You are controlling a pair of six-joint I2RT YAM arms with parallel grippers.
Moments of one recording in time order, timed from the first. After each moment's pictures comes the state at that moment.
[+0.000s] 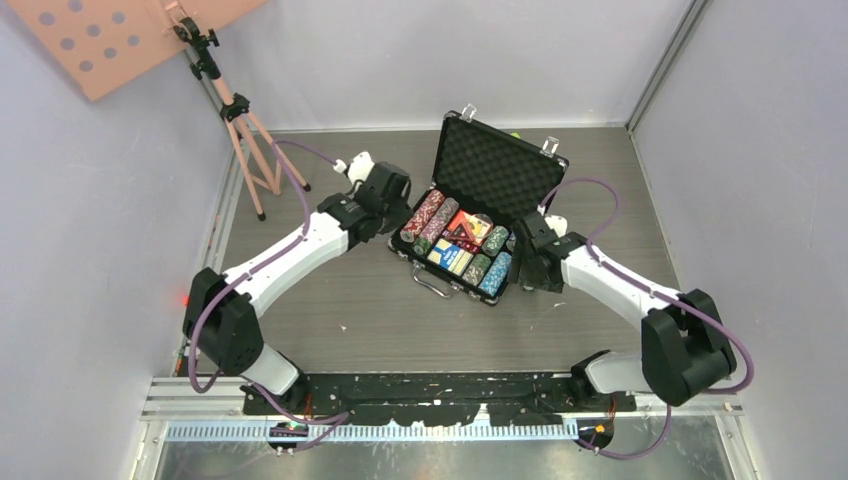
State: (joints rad) left arm -0.67 1.55 1.30 -0.57 -0.40 -1.09; right arm 0.46 1.31 0.78 -0.66 0.31 0.67
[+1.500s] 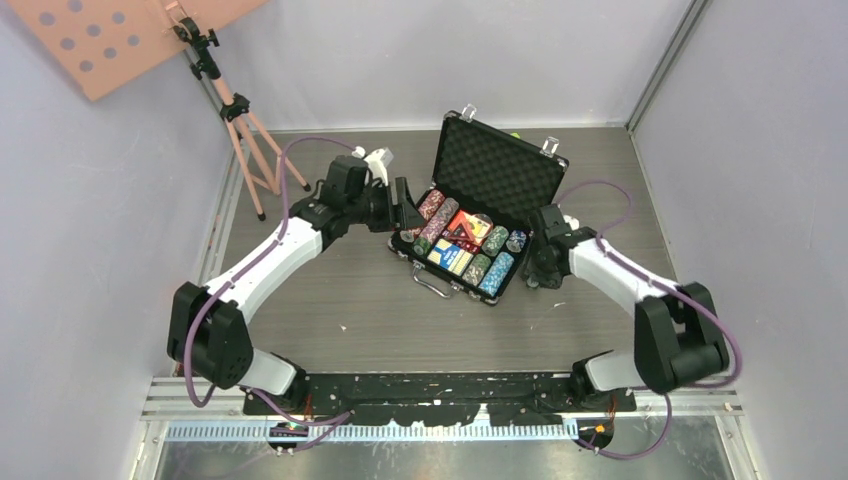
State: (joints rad) left arm -0.48 1.42 1.15 -0.34 0.36 -0.53; right arm 0.31 1.43 0.79 -0.59 0.17 0.67
